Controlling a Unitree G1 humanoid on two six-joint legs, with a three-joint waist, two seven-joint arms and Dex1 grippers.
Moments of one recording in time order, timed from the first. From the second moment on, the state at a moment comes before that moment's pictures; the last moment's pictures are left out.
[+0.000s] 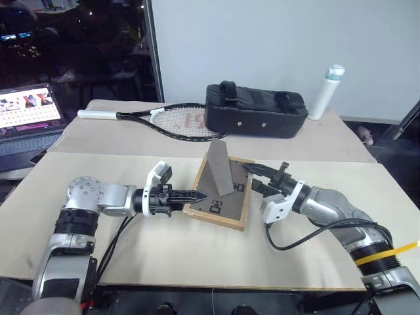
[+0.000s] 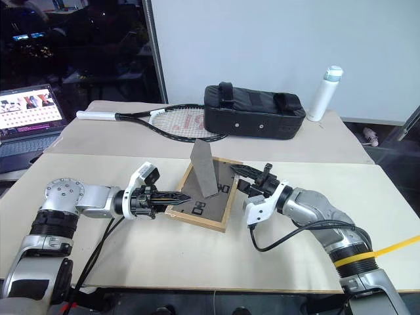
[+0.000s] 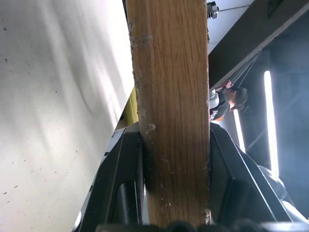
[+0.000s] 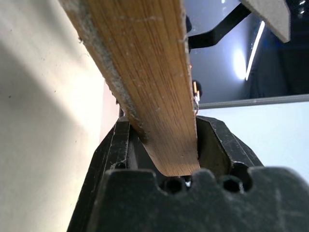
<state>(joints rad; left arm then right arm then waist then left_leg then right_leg) -0.79 0.63 0.05 0.40 -1.45 1.58 -0.56 -0.53 -0.69 0.18 0.15 -0.58 -0.72 0.28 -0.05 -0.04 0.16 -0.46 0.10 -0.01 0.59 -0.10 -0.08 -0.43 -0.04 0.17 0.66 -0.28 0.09</state>
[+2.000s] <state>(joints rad) -0.40 0.72 0.09 -0.02 -0.59 0.63 -1.00 -0.28 -0.69 -0.14 -0.08 0.67 0.94 0.95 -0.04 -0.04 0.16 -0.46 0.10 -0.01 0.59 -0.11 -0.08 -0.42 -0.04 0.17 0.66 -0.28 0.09</state>
